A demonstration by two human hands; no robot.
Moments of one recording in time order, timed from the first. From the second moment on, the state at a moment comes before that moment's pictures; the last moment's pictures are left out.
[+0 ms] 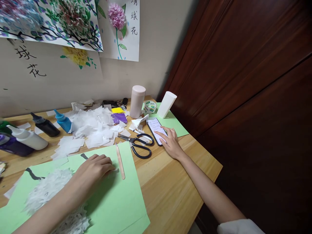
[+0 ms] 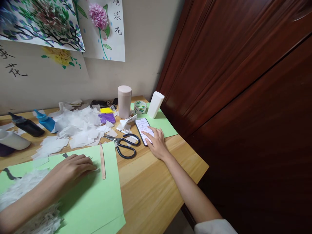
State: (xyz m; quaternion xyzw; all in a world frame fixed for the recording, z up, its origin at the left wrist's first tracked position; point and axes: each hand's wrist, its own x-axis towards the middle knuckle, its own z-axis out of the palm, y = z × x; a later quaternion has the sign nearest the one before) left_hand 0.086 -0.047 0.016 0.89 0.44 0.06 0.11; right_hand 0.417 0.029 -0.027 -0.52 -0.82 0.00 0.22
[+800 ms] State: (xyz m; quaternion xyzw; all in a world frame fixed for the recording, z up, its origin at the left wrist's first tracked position) left_hand 0.085 -0.047 0.013 0.89 0.44 0.07 0.11; right_hand 0.434 0.020 -0.019 -0.49 -0.81 -0.04 0.31
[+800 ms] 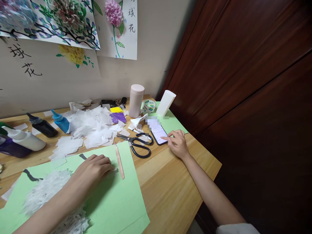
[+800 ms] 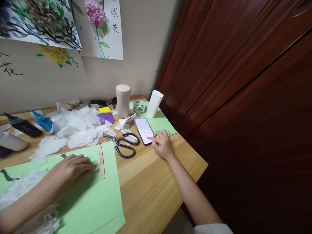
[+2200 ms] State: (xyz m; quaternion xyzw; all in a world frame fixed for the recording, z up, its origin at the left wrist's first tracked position) left_hand 0.083 -0.046 0.006 0.89 0.44 0.05 0.11; right_hand 0.445 0.026 -0.021 -0.55 -0.76 -0.09 0.33
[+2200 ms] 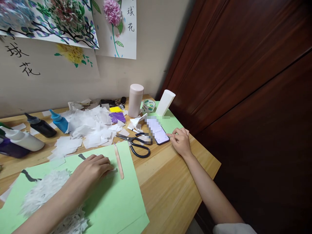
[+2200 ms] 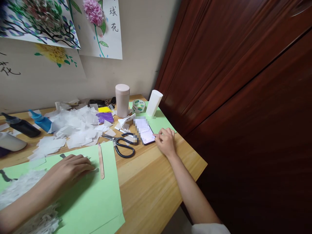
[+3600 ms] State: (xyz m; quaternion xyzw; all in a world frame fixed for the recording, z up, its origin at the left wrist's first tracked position) left_hand 0.086 -0.046 0.011 0.89 0.44 0.06 0.09; right_hand 0.418 0.023 -0.023 -0.53 -0.82 0.02 0.22
